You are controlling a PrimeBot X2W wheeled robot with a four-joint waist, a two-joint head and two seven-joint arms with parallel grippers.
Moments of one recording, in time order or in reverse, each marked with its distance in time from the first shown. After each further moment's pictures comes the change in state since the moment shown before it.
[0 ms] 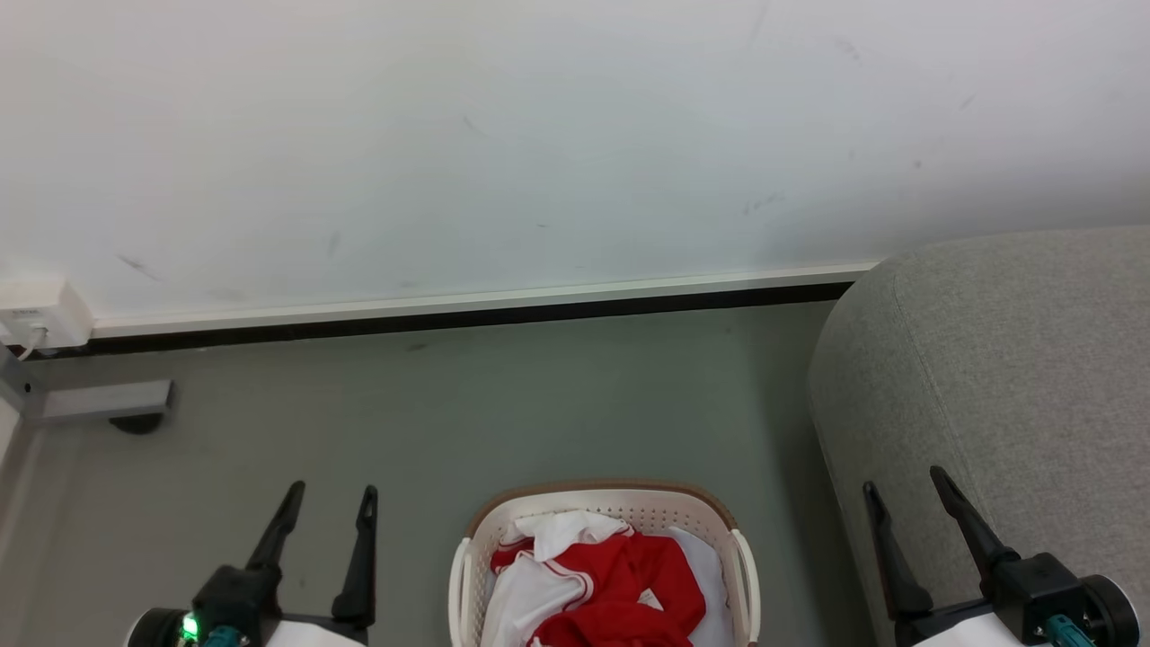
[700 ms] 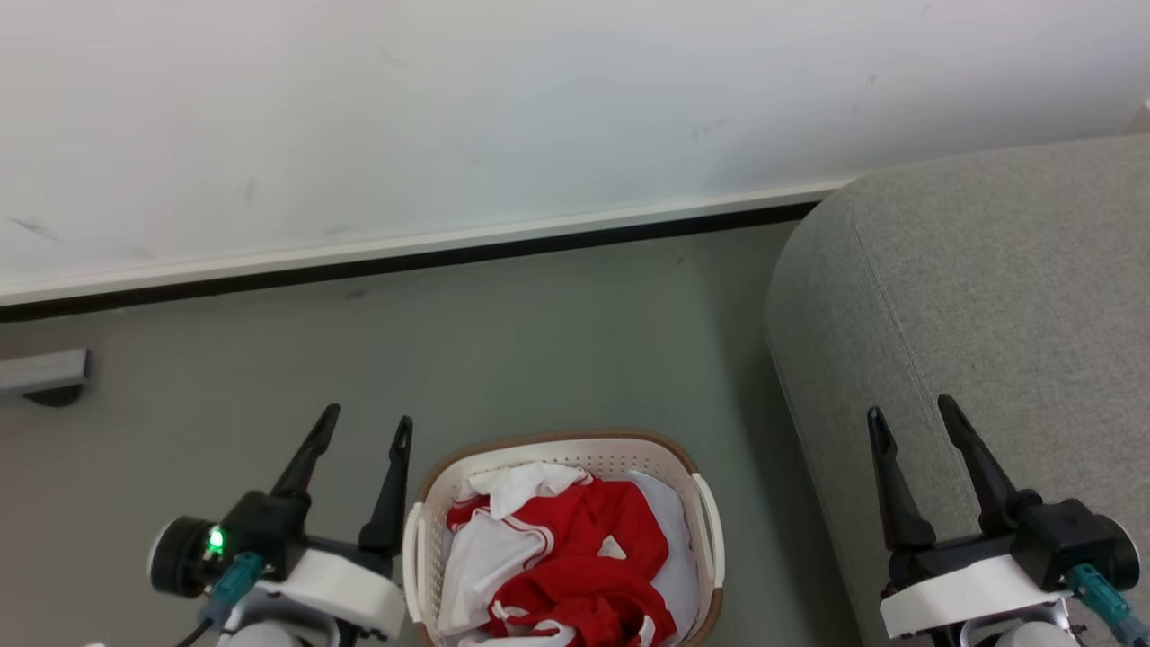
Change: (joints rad) left arm -0.116 0.014 -0.041 0.015 0.024 -0.044 -0.006; right arm -0.067 0.030 -0.017 -0.056 0.051 0.000 -0.004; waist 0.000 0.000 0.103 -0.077
